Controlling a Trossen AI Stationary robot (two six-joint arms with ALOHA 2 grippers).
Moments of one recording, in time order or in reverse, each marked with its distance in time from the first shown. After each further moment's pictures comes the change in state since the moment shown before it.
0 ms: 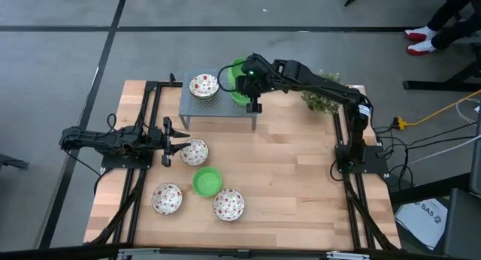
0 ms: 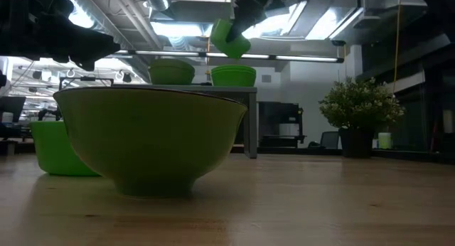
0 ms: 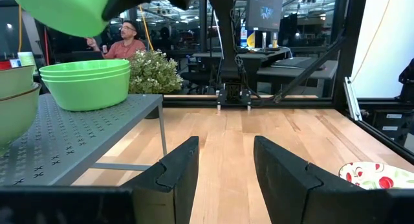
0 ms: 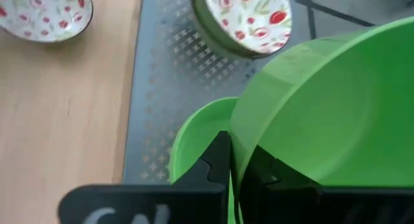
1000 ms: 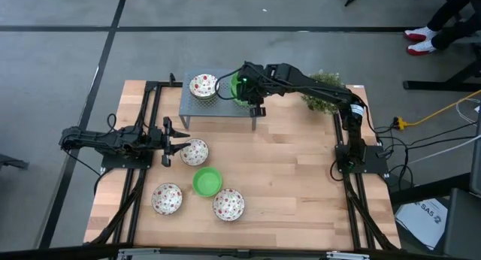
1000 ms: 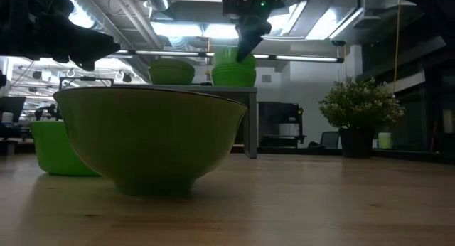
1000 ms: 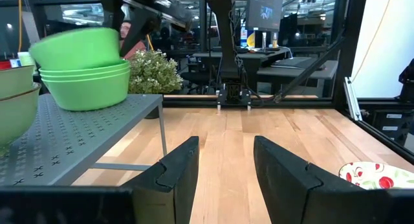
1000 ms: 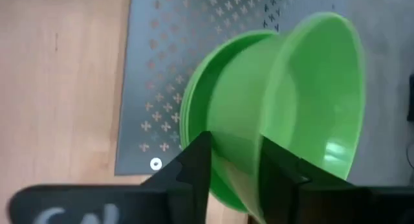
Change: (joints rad) left arm 0.000 0.000 0.000 0.000 0.000 0.000; right arm -0.001 0.062 0.000 -0.141 0.075 -0.020
